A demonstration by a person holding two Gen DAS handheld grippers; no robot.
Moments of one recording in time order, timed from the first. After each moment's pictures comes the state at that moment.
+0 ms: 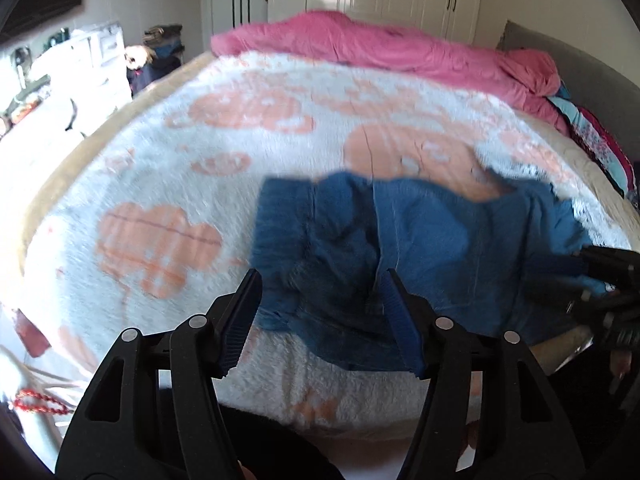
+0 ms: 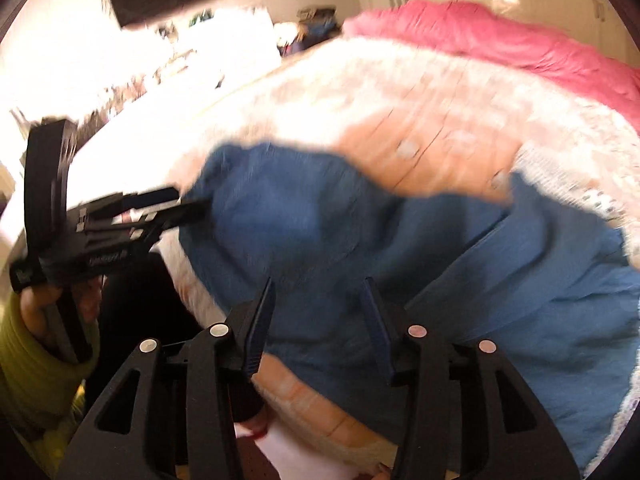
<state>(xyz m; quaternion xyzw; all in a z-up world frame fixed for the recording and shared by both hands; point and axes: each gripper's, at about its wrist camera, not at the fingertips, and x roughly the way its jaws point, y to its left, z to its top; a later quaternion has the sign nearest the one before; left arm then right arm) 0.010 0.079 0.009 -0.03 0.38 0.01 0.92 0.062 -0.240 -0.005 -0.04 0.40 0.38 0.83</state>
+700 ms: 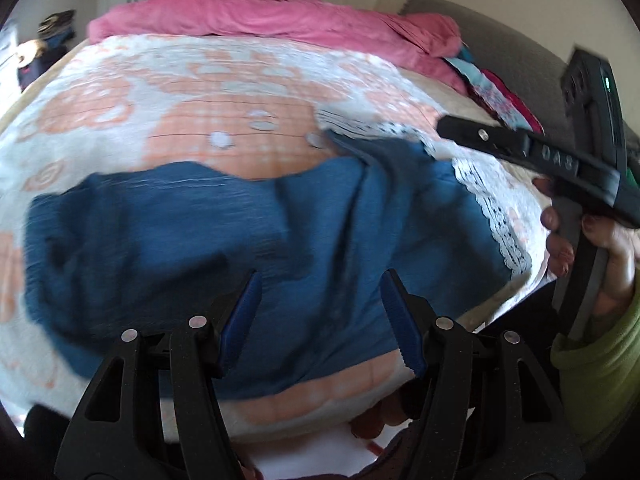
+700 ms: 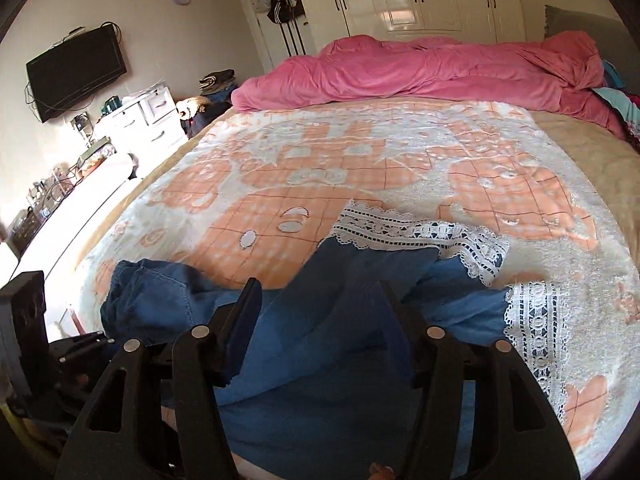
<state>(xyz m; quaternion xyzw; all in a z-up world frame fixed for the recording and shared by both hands) 0.045 -0.040 -0.004 -0.05 0.43 -0.20 0.88 0.121 -0.347 0.032 0.04 0.36 0.23 0.90</state>
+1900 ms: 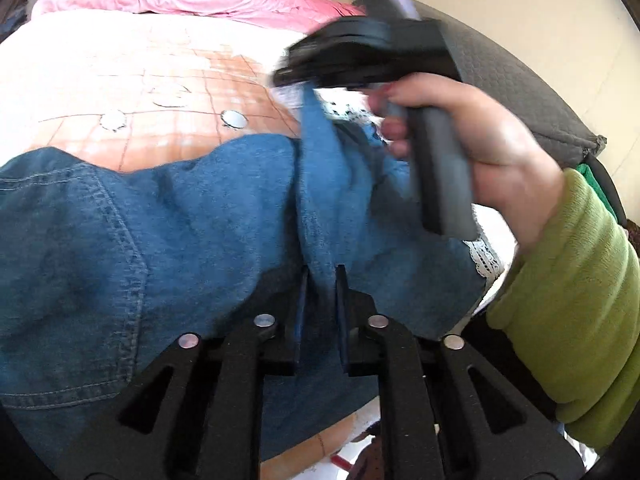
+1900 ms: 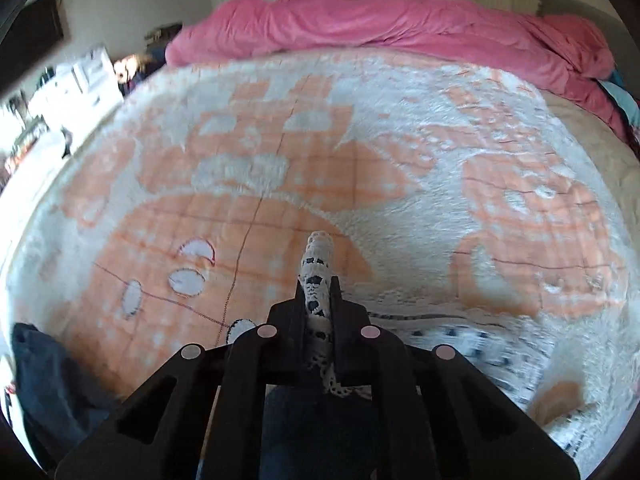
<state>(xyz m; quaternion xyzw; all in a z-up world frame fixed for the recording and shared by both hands) 0.072 -0.070 -0.040 -0.10 0.43 -0.30 0.85 0.282 -0.311 -0.019 0.00 0.44 0.15 0.89</state>
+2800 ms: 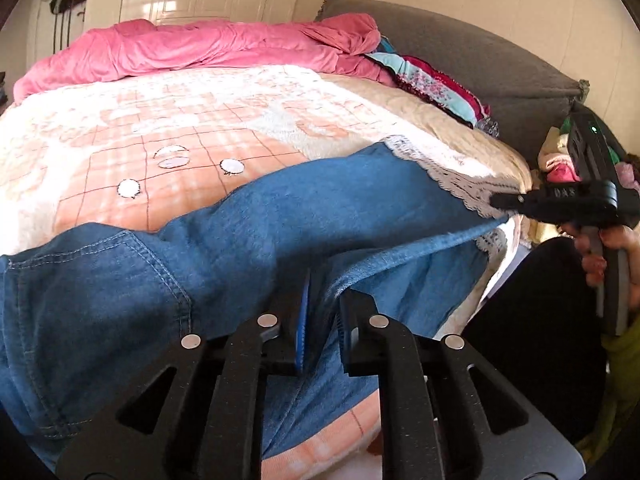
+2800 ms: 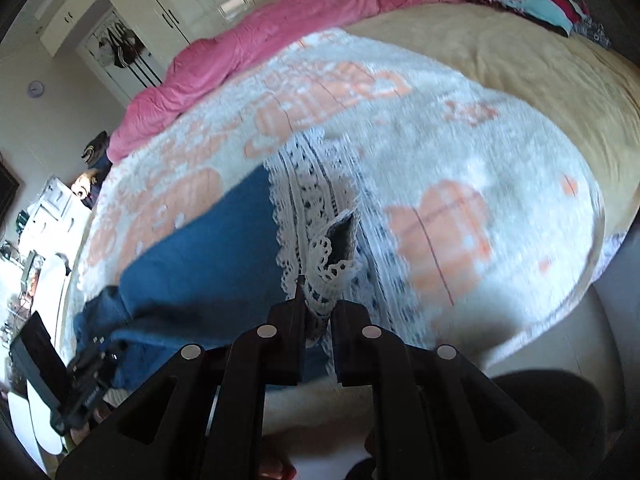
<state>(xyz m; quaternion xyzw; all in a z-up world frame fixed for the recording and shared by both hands) 0.049 -0.067 -0.021 0.01 0.36 -0.31 0.88 0.043 -0.488 -0.014 0.22 0.44 0.02 0.87</state>
